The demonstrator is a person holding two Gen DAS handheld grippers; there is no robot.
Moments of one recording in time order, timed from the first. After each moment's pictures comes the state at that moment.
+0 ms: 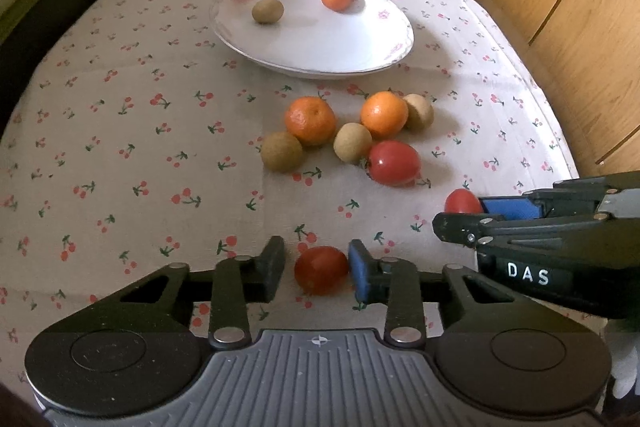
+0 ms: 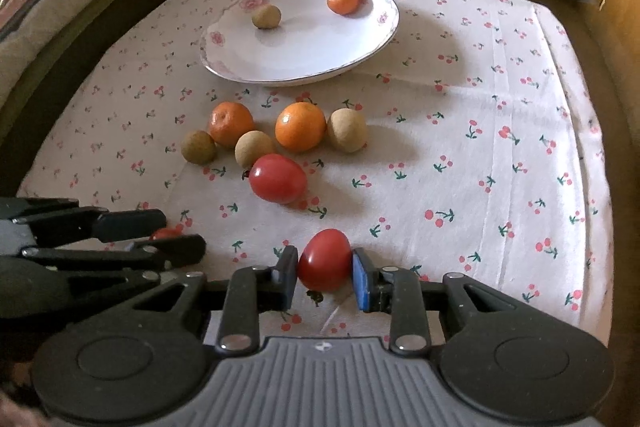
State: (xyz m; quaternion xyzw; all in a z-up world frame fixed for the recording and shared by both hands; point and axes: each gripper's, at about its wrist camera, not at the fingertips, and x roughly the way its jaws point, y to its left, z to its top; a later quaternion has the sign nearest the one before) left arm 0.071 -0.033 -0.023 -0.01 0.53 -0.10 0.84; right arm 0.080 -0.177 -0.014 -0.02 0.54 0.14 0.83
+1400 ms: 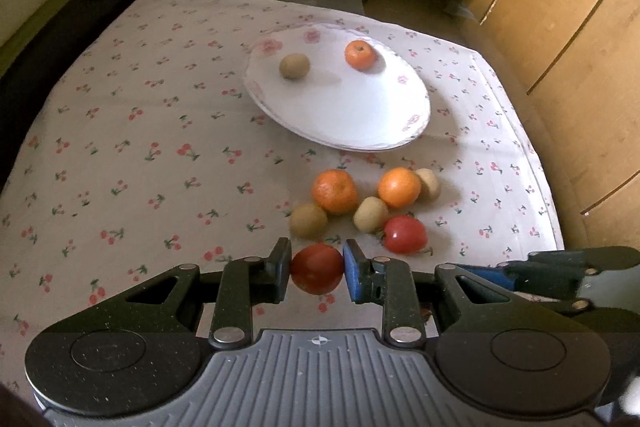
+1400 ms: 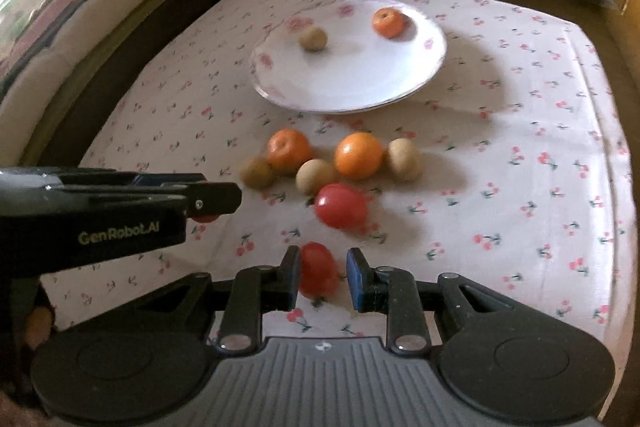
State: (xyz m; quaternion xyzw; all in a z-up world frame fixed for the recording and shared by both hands) left arm 0.092 -0.003 0.005 -0.07 0.50 -0.10 0.86; right arm 0.085 -0.153 -0.003 0.01 0.54 0.17 0.82
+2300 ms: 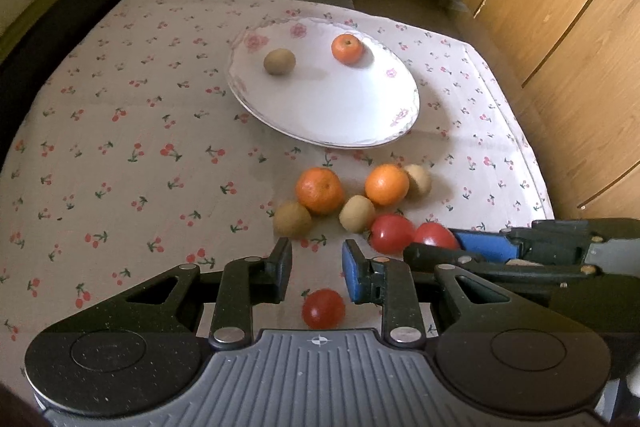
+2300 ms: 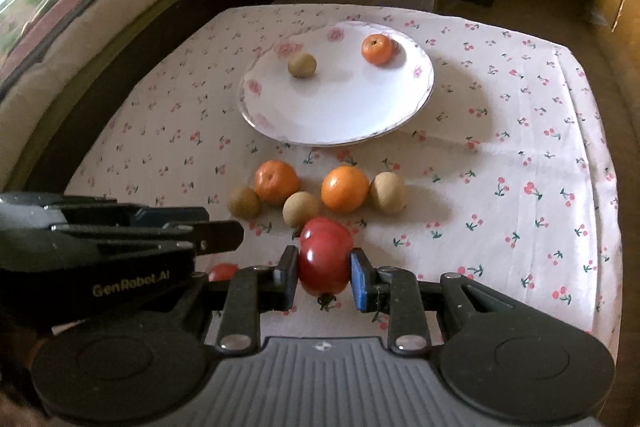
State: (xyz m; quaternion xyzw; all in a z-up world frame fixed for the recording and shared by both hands) left arm 0.096 -0.014 0.003 -0.06 0.51 -0.11 0.85; right arm 0.095 -0.162 0.010 0.01 0.51 0.16 0.85
